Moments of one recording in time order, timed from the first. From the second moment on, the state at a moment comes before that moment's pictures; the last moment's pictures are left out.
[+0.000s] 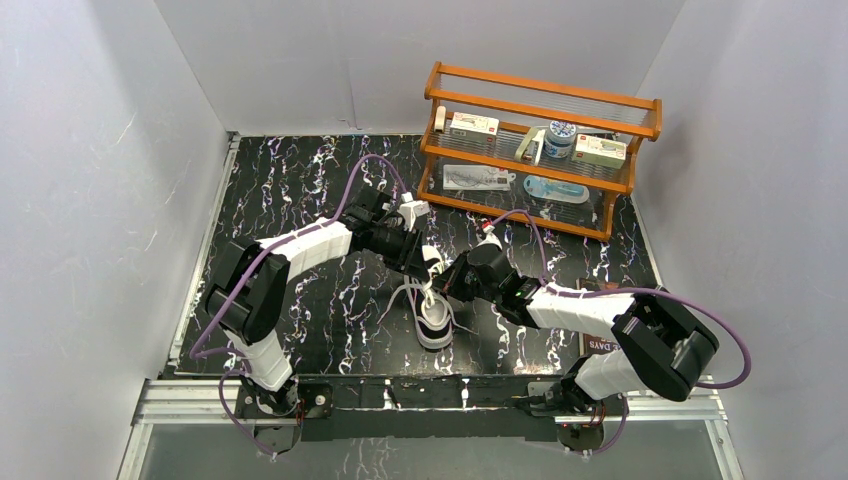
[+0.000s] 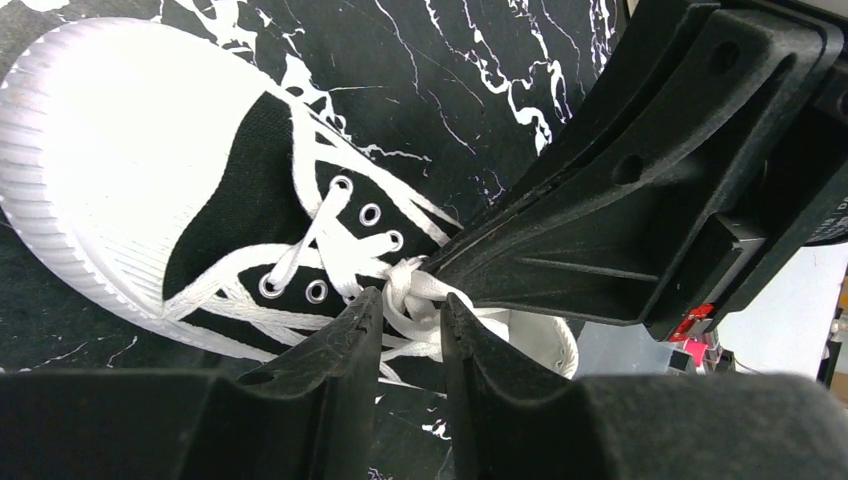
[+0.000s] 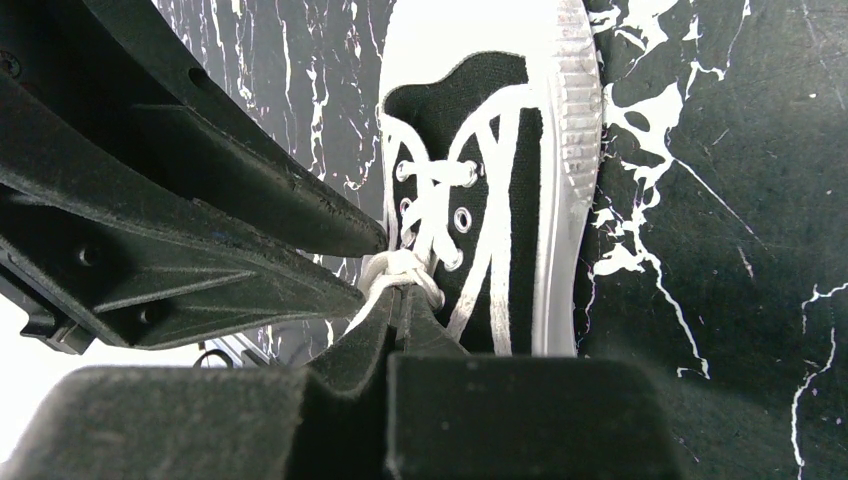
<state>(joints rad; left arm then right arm) -0.55 1.74 1.08 -0.34 0.78 -0.18 0.85 1.36 0.54 0.26 0.01 1.12</state>
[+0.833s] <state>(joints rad) -0.57 1.74 1.08 -0.36 0.79 -0.14 0.85 1.37 0.54 0.25 0.01 1.12</state>
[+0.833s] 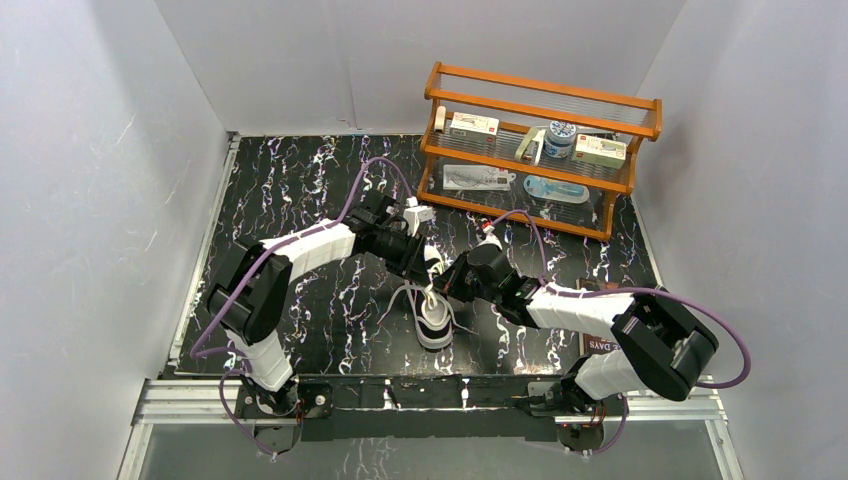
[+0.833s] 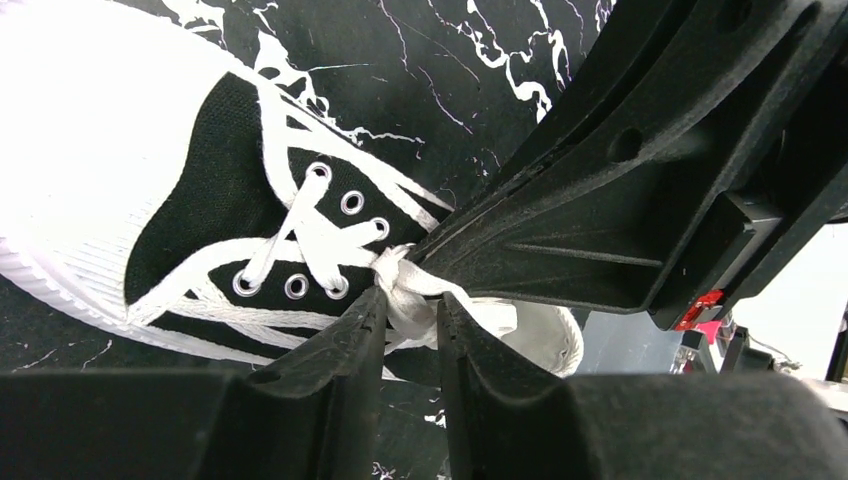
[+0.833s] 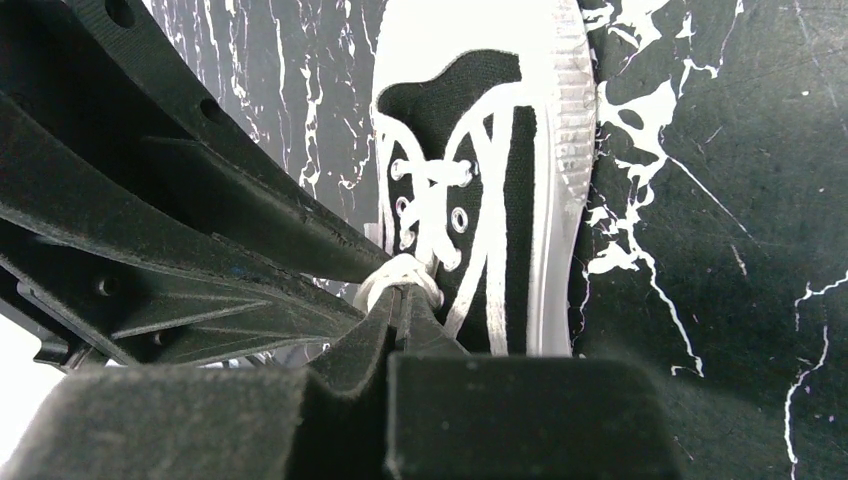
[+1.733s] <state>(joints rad) -0.56 1.67 1.00 -0.26 0.75 -0.23 0.84 1.31 0.58 0.14 -0.06 0.86</state>
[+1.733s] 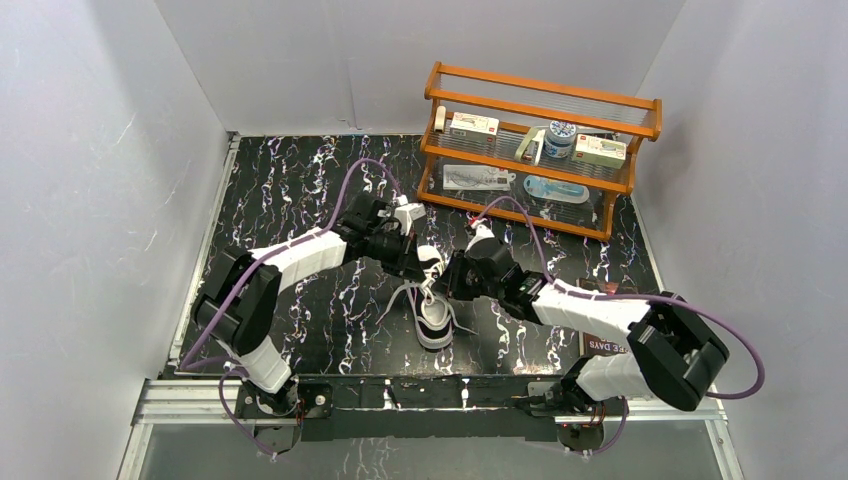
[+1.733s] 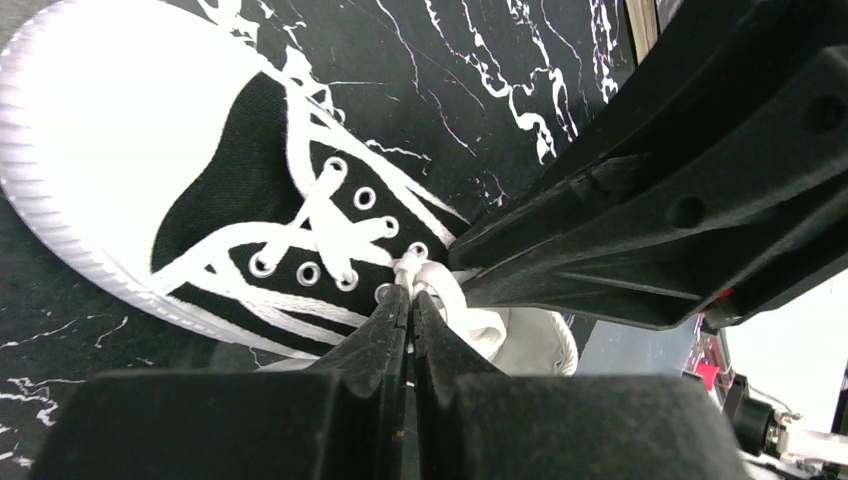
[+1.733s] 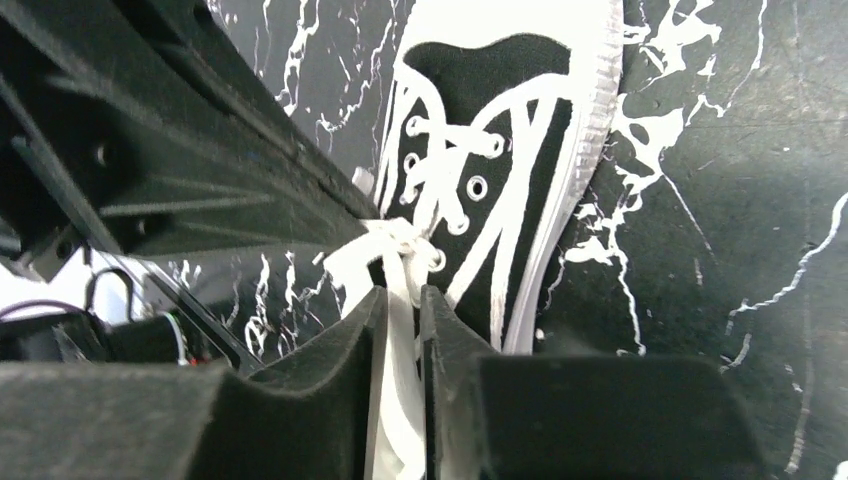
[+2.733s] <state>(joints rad) -0.51 1.60 0.82 0.05 0.72 -0.47 0.56 1.65 0.82 0.26 -0.86 0.55</state>
